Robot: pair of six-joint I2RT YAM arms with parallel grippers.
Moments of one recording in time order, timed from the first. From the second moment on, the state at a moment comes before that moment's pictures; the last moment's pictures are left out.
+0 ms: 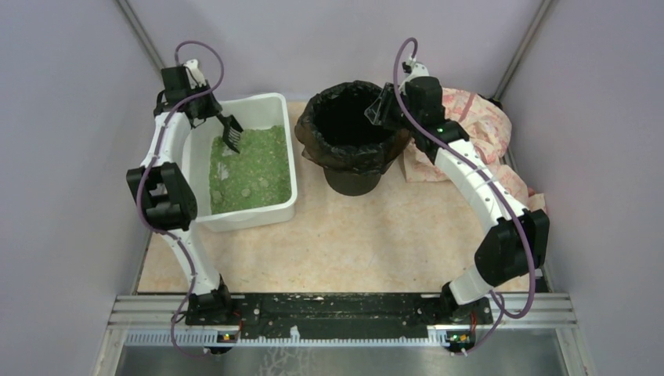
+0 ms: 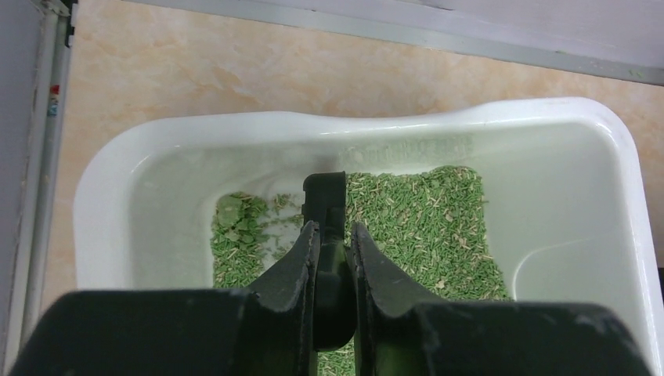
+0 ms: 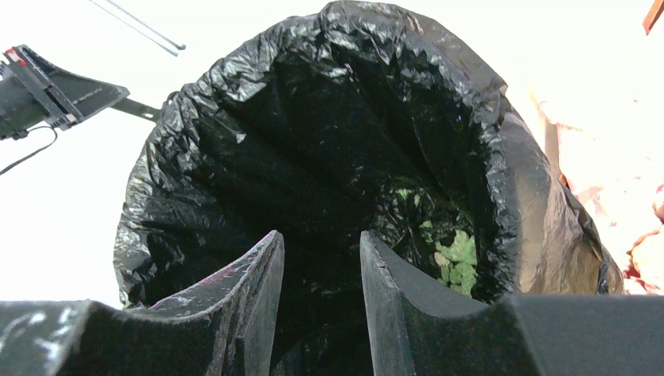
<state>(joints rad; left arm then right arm) 0.14 2.02 1.85 -0.40 0.19 -0.11 0.36 1.53 1.46 -0.27 -0.14 0.48</state>
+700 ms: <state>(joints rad) 0.28 2.02 1.70 -0.26 0.43 -0.24 0.36 1.52 1.43 -0.25 -0.14 0.51</state>
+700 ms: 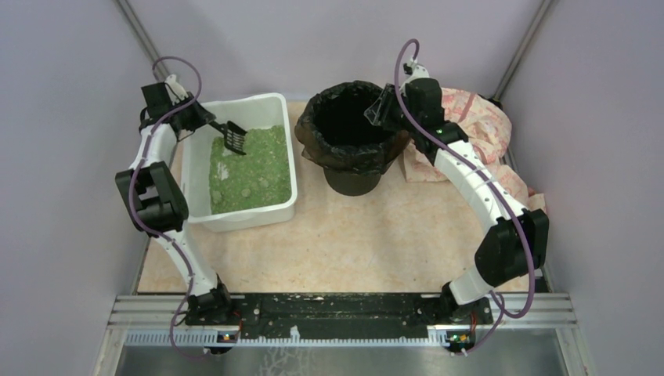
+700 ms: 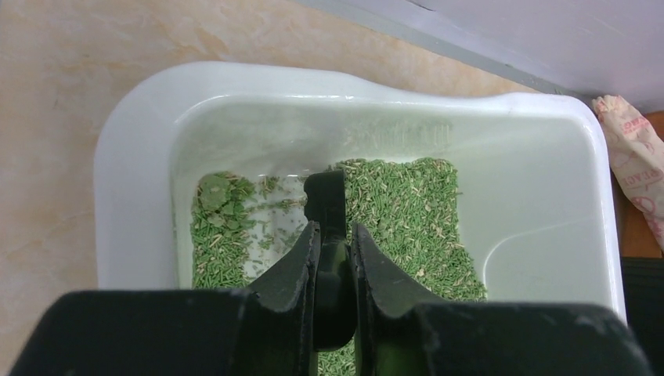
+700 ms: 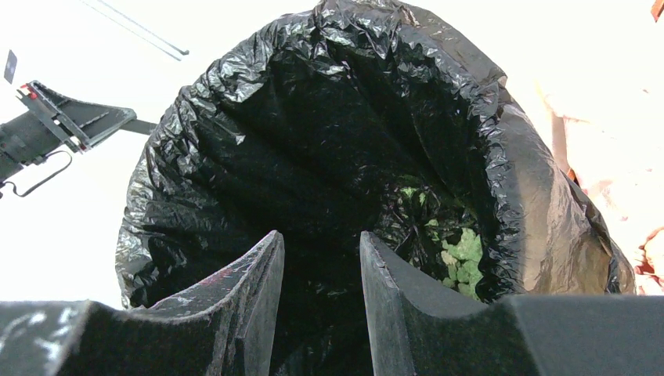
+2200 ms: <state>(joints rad) 0.33 2.01 1.42 0.00 0.79 -0.62 0.38 1.48 1.47 -0.27 -0.07 0.46</state>
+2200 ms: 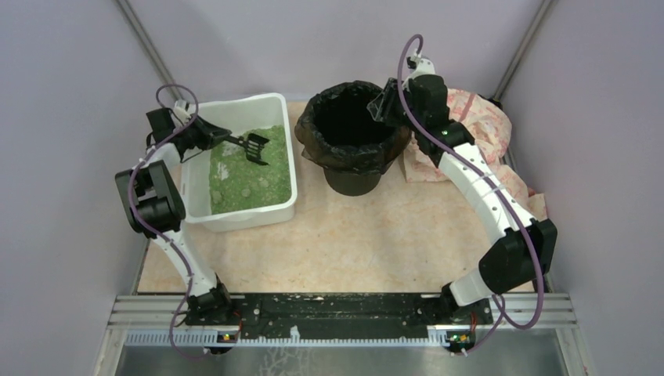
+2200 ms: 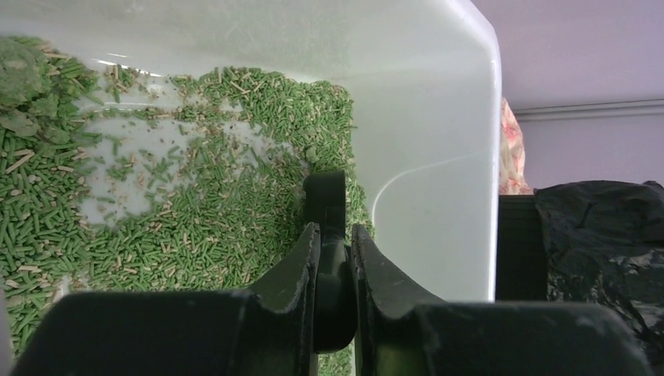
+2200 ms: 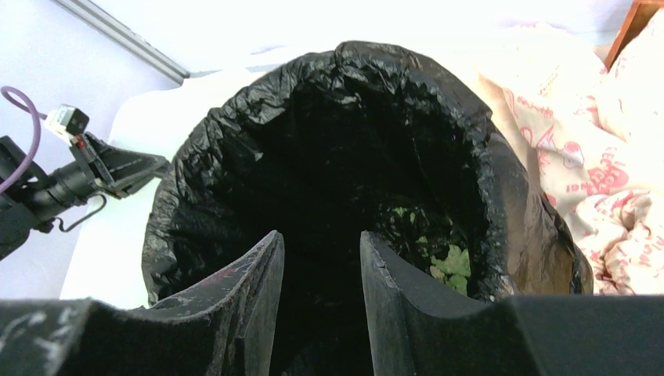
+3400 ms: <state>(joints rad) 0.50 1.96 1.26 0.44 0.96 -1.05 0.39 1.46 1.46 -0.28 -0.07 0.47</state>
